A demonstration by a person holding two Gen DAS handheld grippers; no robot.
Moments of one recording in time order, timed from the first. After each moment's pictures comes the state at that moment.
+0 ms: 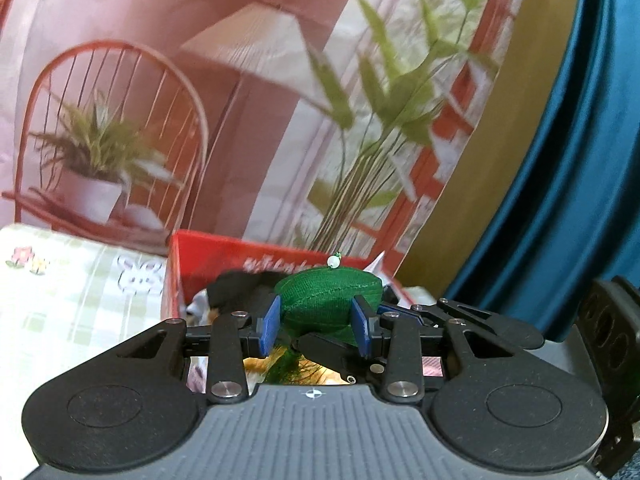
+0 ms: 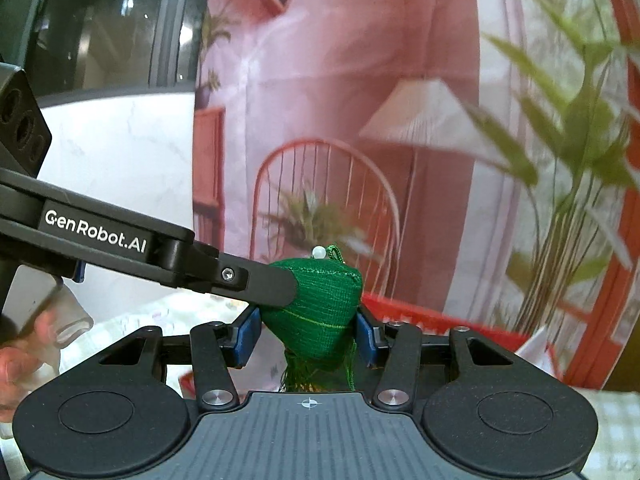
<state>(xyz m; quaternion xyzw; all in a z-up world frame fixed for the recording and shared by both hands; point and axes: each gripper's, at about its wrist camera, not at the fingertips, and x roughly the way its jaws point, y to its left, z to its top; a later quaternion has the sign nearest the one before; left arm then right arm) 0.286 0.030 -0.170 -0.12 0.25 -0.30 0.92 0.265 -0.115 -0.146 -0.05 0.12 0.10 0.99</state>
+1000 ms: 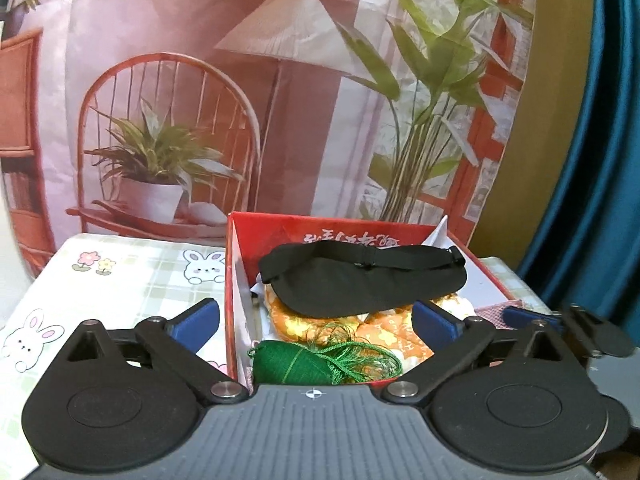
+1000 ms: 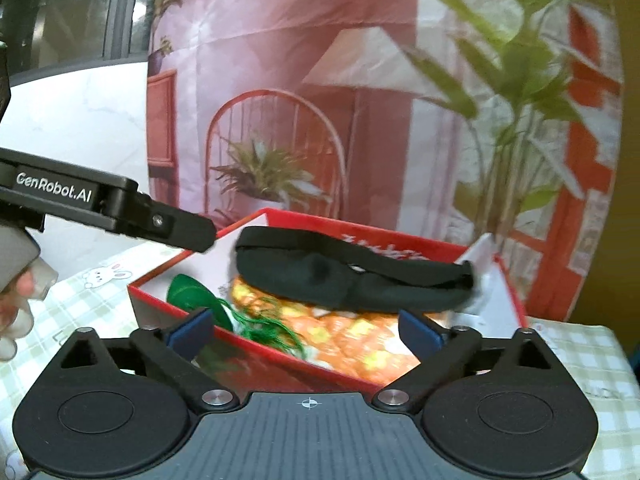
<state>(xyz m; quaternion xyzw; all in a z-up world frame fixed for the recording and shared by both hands) 0.273 0.011 -0.177 -0.03 0.26 -0.19 0.95 0.217 -0.150 -0.190 -0.03 0.15 0.03 0.99</state>
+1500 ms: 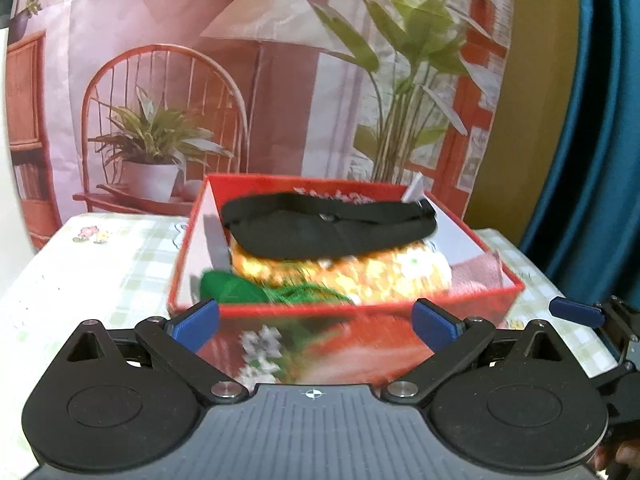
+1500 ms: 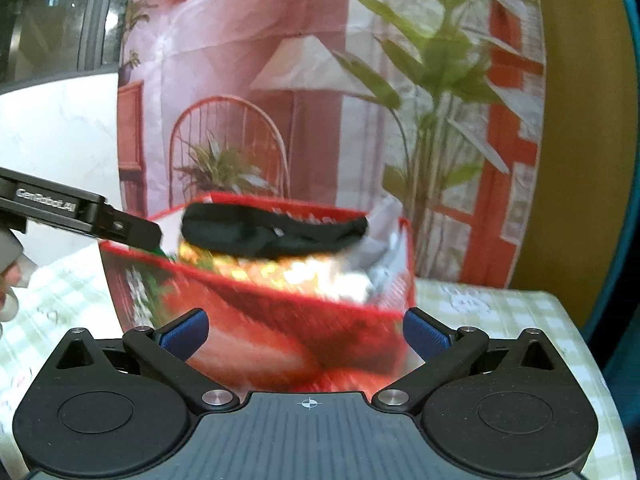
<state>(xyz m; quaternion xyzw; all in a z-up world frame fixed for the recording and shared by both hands) 0.224 -0.028 -0.206 0.00 0.26 -0.18 0.95 0.140 -0.215 -0.219 -0.02 0.15 -0.01 0.99</state>
